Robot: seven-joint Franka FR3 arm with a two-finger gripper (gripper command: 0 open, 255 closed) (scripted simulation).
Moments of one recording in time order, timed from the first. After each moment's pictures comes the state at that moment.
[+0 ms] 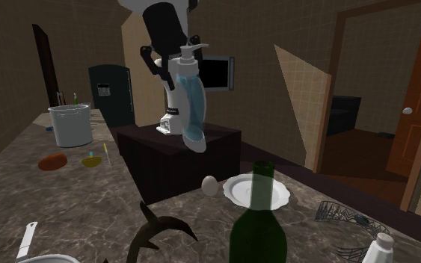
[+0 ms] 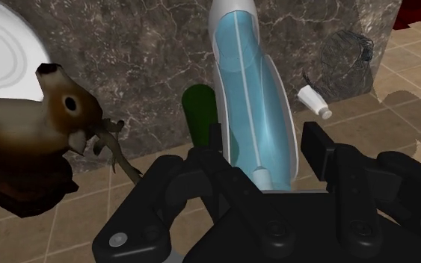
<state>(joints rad) -0.13 0.07 -0.62 -2.02 0.47 2.22 -0.59</state>
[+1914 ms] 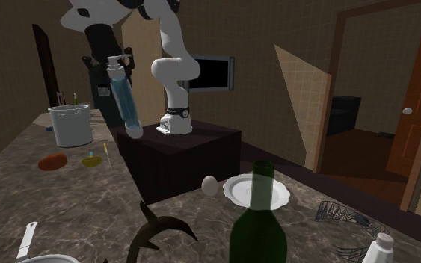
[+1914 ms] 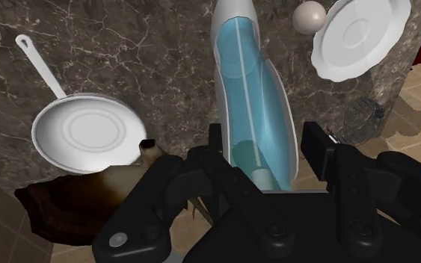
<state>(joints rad) -0.36 -0.38 -0.79 -2.37 0.14 2.16 -0.78</state>
